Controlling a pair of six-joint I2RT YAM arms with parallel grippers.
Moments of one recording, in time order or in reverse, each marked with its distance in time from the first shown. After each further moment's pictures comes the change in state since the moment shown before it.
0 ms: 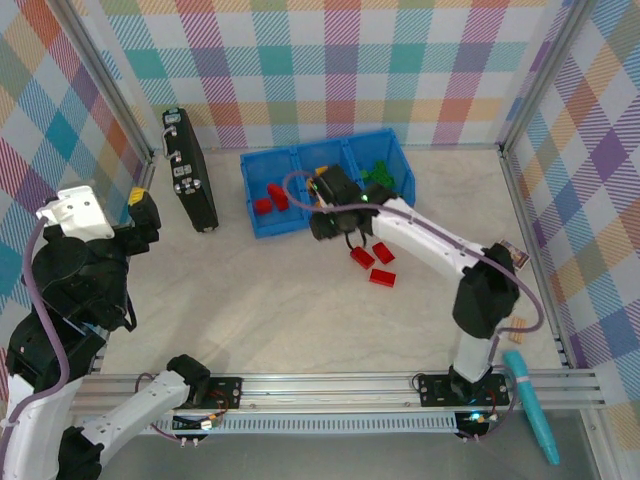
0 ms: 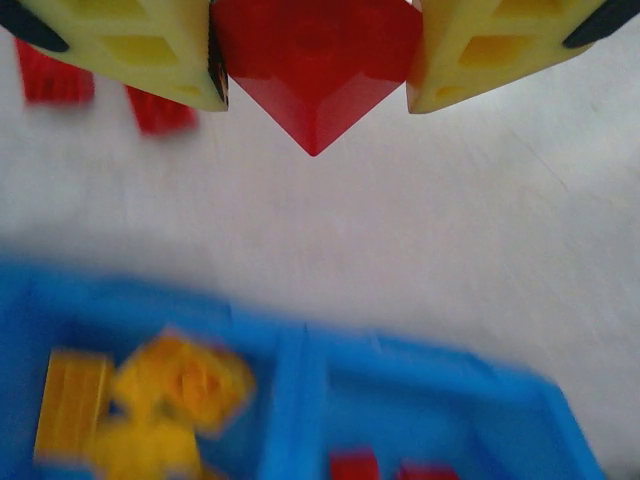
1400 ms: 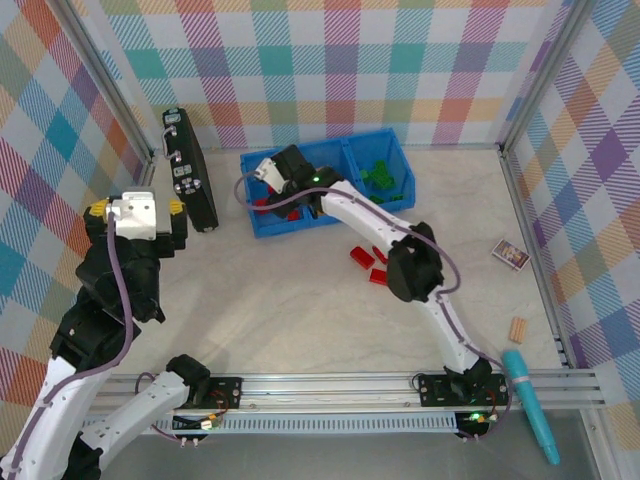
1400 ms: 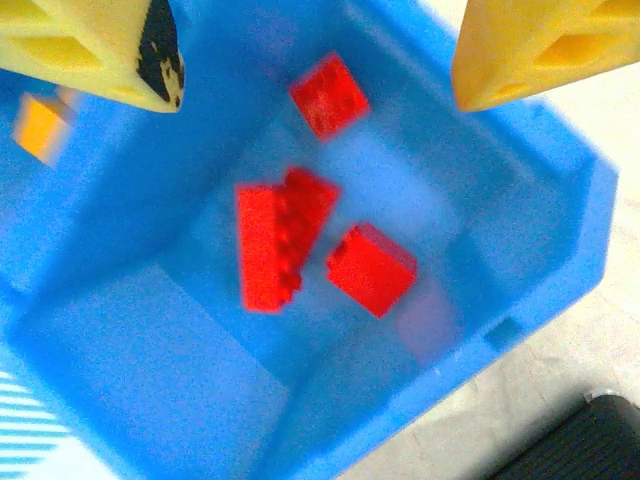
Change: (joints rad) left arm 0.000 -0.027 -0.251 0.195 0.036 0.254; right arm -0.008 0.436 0.470 0.113 0.003 -0.556
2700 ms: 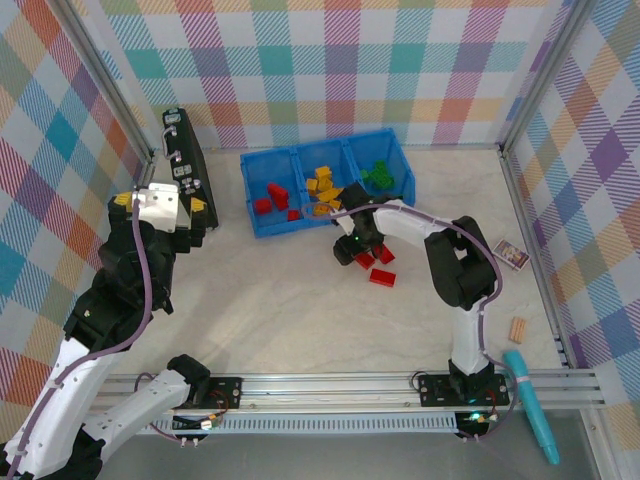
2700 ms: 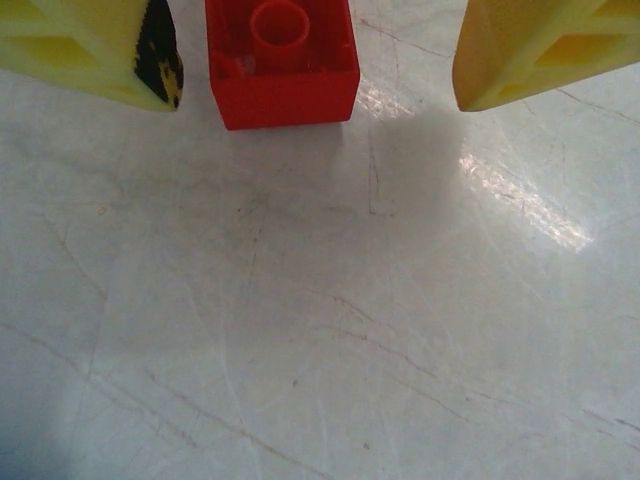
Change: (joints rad) left arm 0.000 0.072 0.013 -0.034 0.085 -0.017; right arm -0.203 -0.269 -0.765 -0.032 -0.163 0.237
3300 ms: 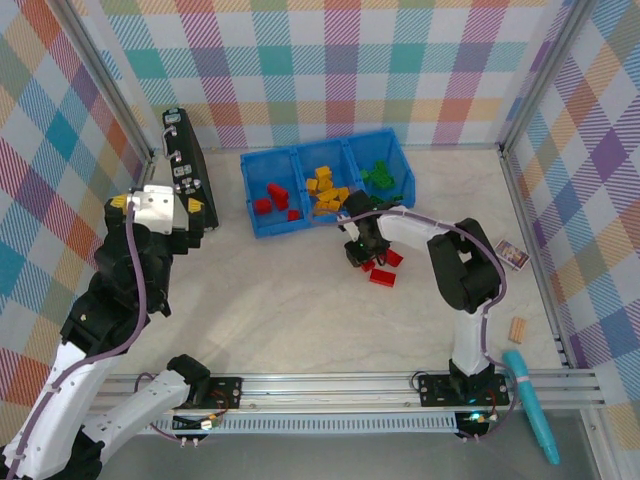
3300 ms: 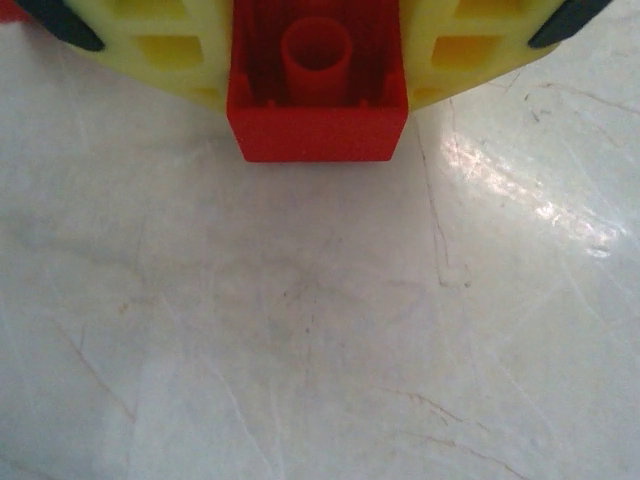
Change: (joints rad) left arm 0.000 -0.019 0.000 -0.004 0.000 -0.022; right arm 0.006 -0.042 -0.097 0.026 0.053 0.056
